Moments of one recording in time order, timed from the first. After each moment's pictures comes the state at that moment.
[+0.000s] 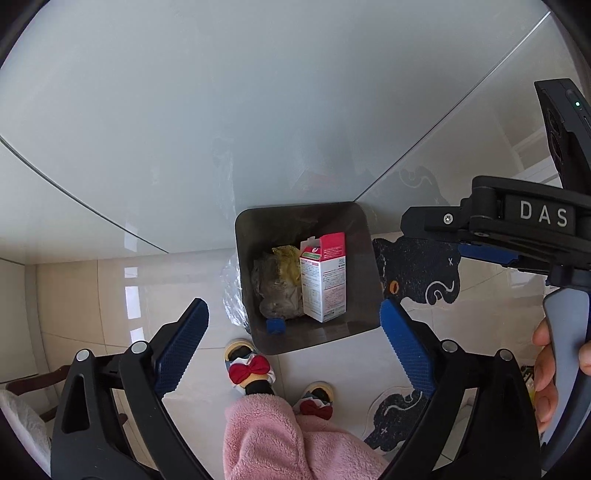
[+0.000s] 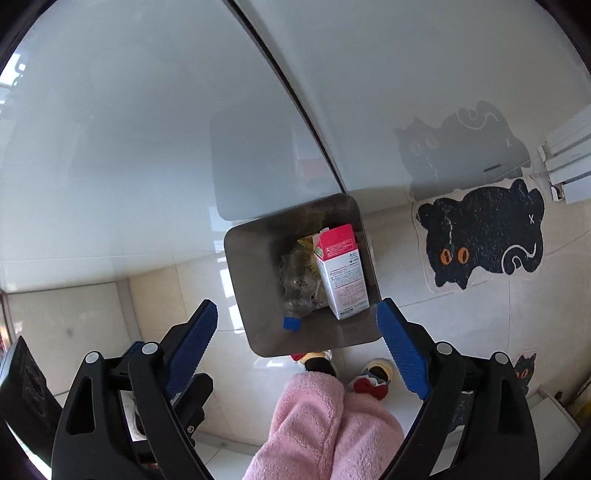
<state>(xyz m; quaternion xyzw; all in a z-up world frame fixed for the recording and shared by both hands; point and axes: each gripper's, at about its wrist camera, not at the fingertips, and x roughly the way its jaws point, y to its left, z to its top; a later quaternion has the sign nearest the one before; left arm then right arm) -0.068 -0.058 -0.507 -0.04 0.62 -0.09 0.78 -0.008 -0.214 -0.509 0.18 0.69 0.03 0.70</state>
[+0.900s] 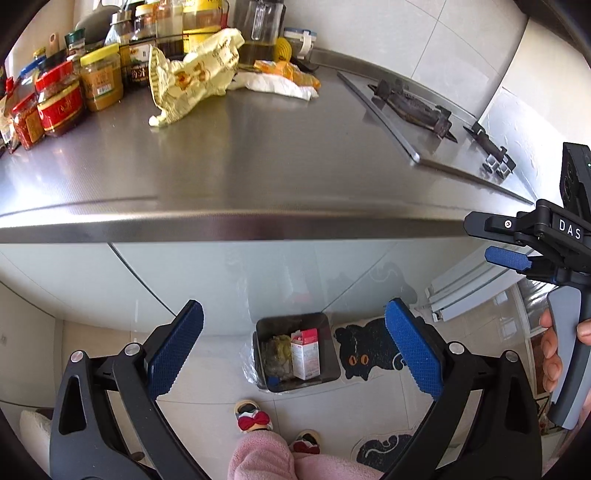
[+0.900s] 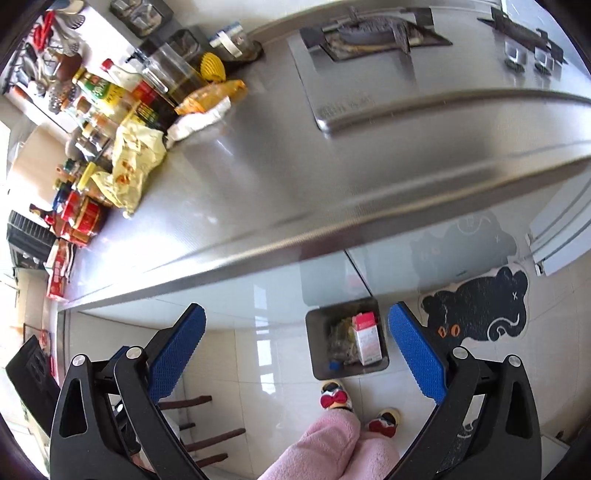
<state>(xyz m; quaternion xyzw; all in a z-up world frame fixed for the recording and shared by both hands) -0.073 -0.008 -0.238 -0.07 0.47 -0.09 0.87 -0.012 -0.241 -0.224 0.19 0.52 0.08 0.83</state>
